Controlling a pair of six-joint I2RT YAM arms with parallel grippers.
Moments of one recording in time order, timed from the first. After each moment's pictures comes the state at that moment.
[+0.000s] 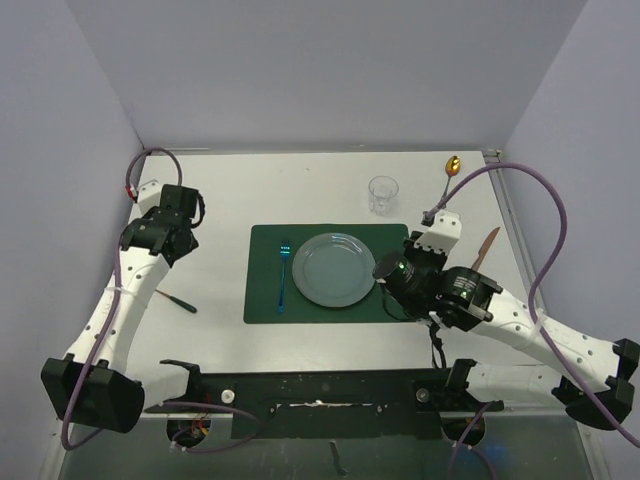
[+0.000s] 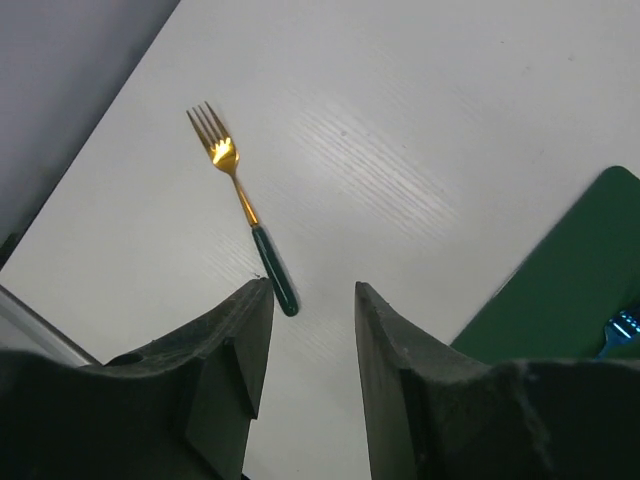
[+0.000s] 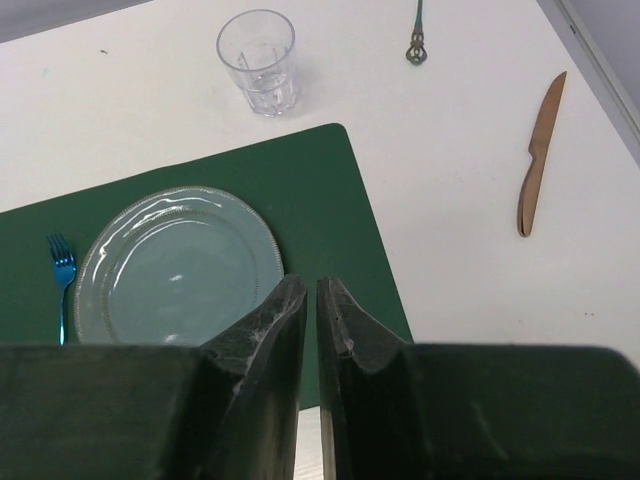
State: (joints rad) left arm -0.22 1.20 1.18 -0.98 -0.61 -0.68; right arm 1.06 1.07 1.16 -1.03 1.09 0.97
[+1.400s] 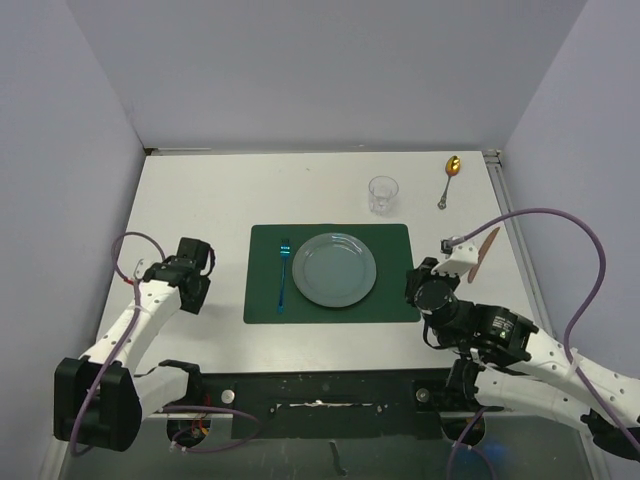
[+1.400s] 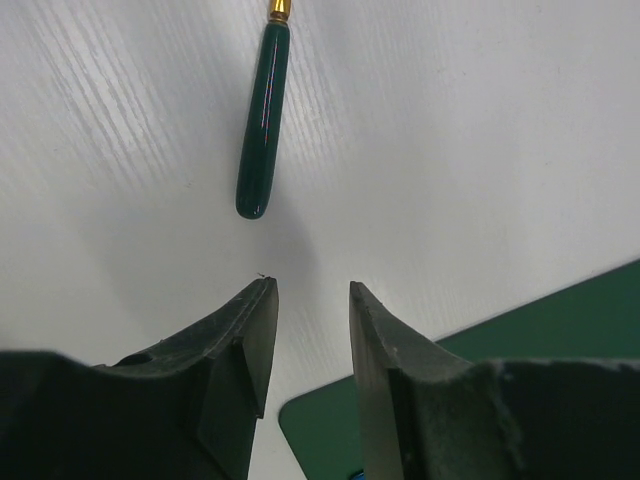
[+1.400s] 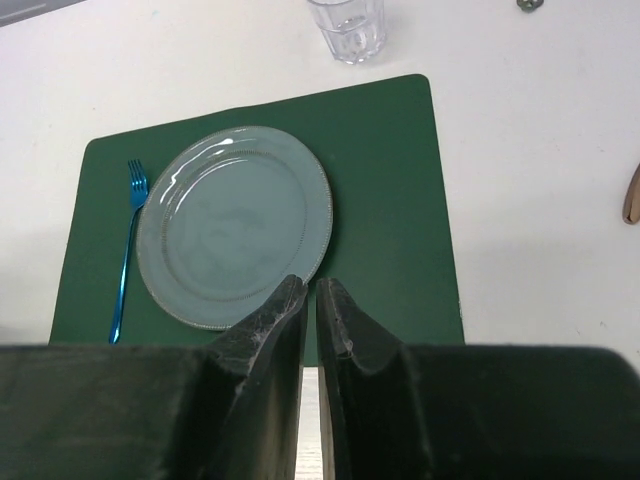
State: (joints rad) left arm -0.19 1.10 0.69 -0.86 -0.46 -1.46; right arm 1.07 0.69 0.81 -0.74 0.88 0.79
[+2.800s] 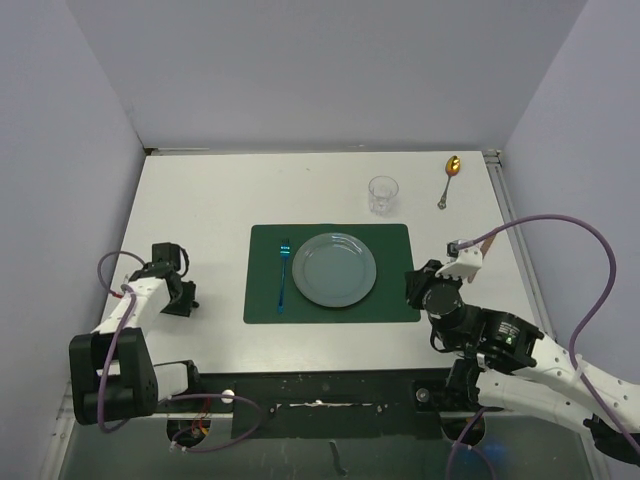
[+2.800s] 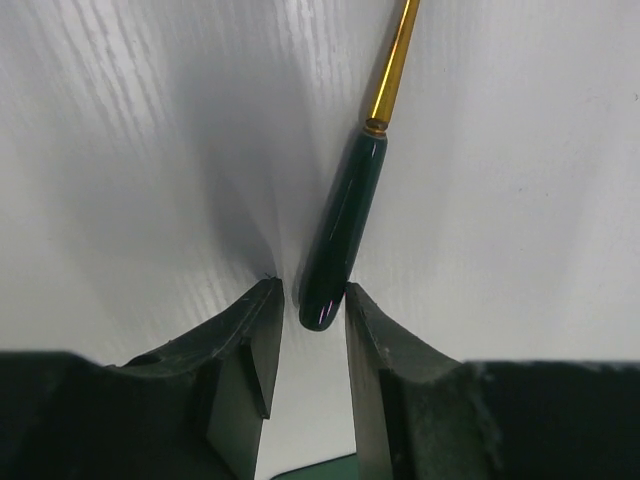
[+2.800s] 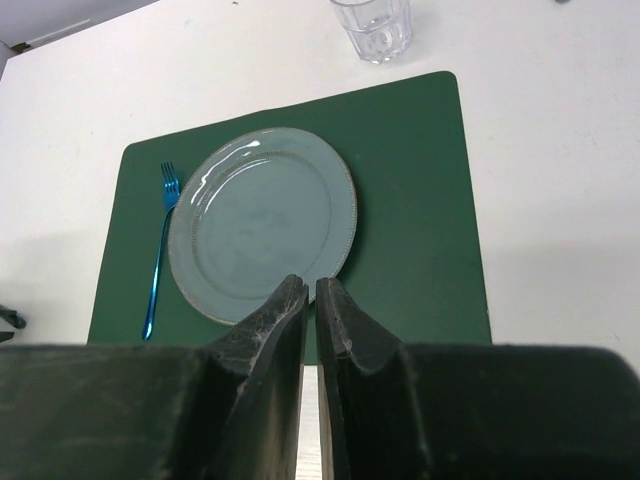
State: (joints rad) left arm 0.10 1.27 0.60 -0.63 -0.28 -1.35; right arm 1.07 0.61 0.76 -0.69 0.84 0.80
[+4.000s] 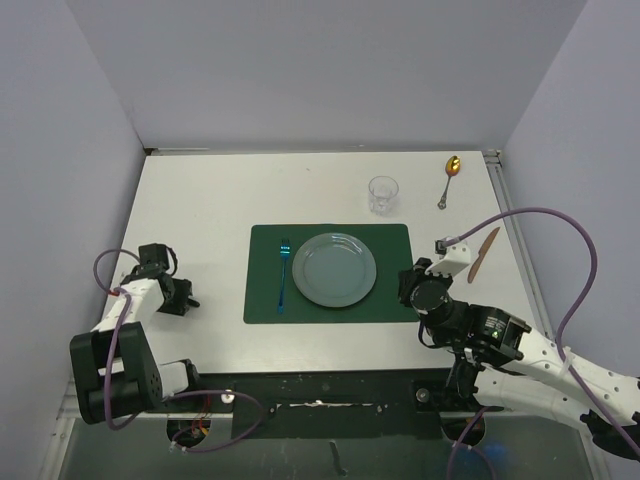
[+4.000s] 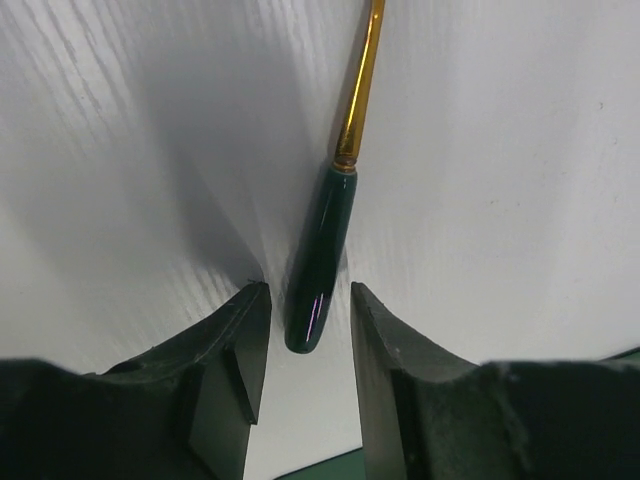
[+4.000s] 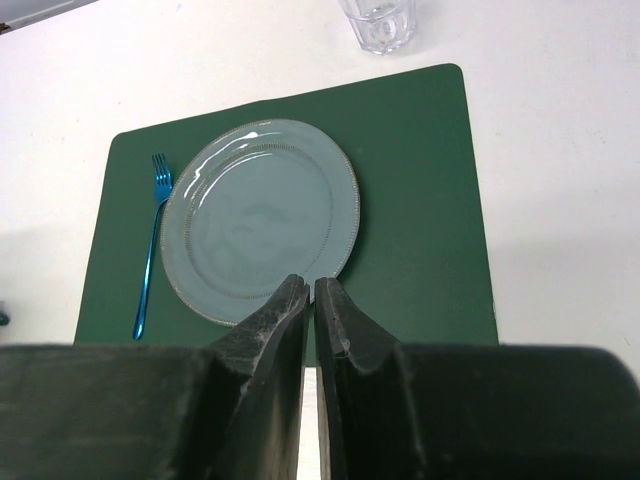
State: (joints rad) left arm 0.21 1.24 0.57 -0.55 -0.17 -1.22; right arm 1.07 0.69 0.76 -0.64 0.84 0.80
